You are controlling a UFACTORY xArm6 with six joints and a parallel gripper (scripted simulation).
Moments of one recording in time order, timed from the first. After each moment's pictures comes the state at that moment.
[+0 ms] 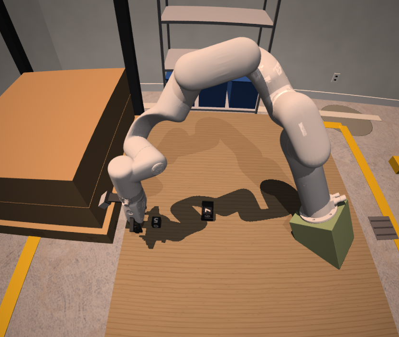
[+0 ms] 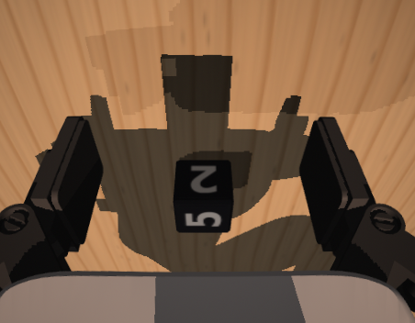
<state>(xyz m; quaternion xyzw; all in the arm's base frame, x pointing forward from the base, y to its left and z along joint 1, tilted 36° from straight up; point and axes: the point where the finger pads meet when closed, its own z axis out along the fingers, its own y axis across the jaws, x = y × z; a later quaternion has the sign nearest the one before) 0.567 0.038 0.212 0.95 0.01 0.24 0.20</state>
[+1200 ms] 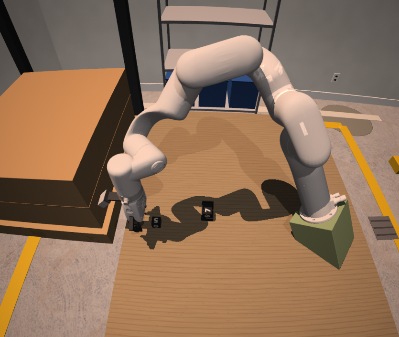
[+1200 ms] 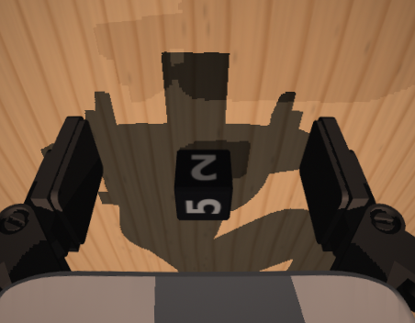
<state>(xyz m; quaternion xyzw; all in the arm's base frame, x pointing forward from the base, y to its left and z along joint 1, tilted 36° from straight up) 0.563 0.041 0.218 0.95 0.01 0.24 0.20</state>
